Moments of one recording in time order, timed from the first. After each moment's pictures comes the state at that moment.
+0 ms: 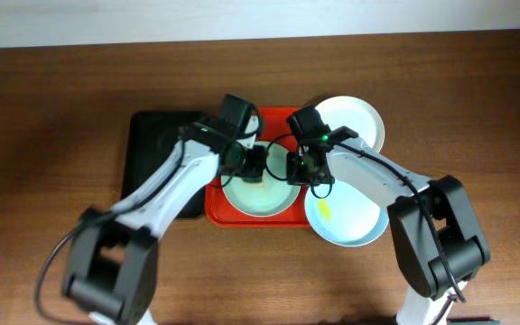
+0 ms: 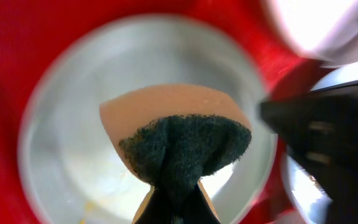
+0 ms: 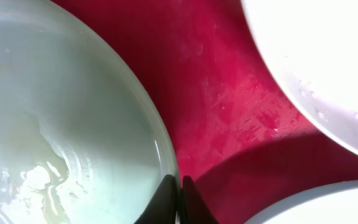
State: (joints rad) left arm -0.46 1.82 1.34 -0.69 0.22 -0.25; right arm 0.44 1.93 1.25 -0.66 -0.06 0.50
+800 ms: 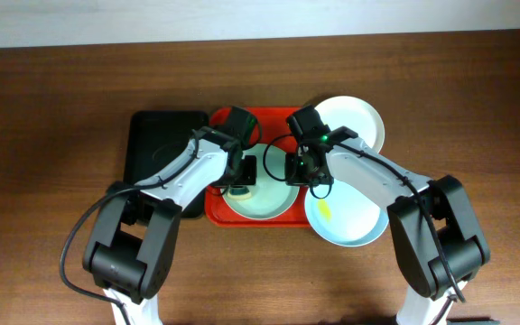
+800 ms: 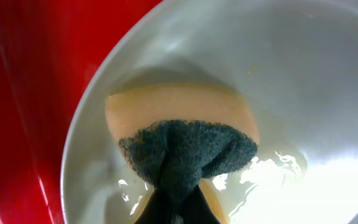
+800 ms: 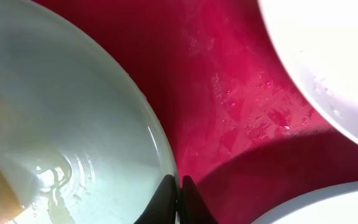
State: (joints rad) left arm -0.46 1.99 1.32 -0.74 0.04 -0.39; right arm 0.44 1.93 1.25 -0.66 -0.08 0.50
